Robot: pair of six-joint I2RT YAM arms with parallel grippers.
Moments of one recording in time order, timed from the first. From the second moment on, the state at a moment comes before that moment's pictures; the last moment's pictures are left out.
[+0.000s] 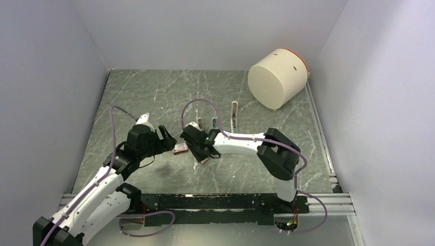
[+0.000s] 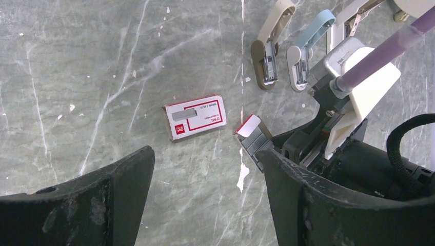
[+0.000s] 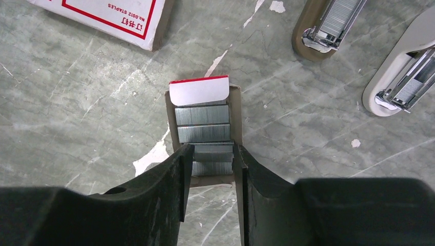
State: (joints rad) left arm -0.46 0.73 0.51 -0.39 -0.07 -0.67; right arm 1.08 1.89 1.26 -0.50 0.21 0.36
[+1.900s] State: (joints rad) left arm -0.46 0.73 0.51 -0.39 -0.07 -0.67; right arm 0.92 1.75 1.12 -0.62 0.18 0.28
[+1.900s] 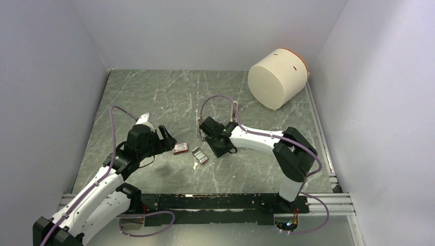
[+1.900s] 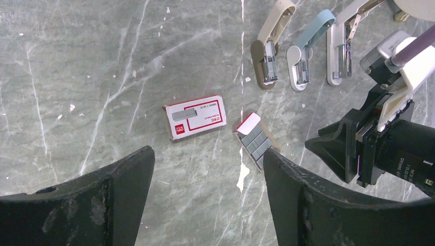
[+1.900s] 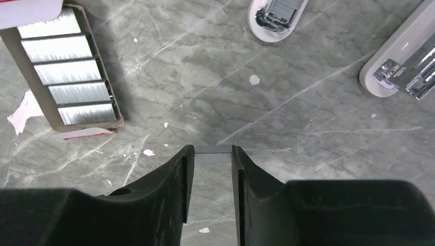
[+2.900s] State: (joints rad) left arm -0.46 0.72 0.51 -0.39 -0.07 -0.67; right arm 0.92 1.79 1.15 -0.61 0.30 0.43
